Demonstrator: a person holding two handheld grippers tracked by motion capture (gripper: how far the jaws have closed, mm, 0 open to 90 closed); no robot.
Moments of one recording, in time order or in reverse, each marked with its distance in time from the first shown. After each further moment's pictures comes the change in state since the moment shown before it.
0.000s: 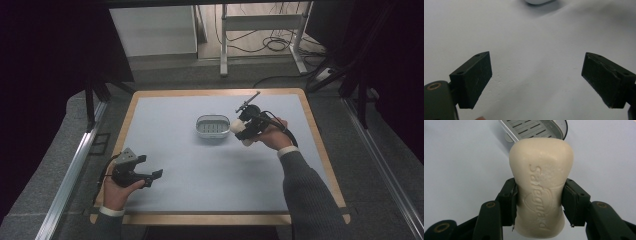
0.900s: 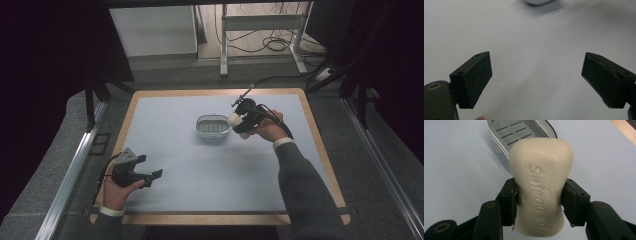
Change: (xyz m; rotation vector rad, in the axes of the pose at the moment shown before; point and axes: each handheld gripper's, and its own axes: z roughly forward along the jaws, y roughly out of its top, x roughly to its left) left arm 0.001 0.000 -0.001 0.000 0.002 0.002; right arm -0.009 0.022 0.006 0.005 -0.031 -0.043
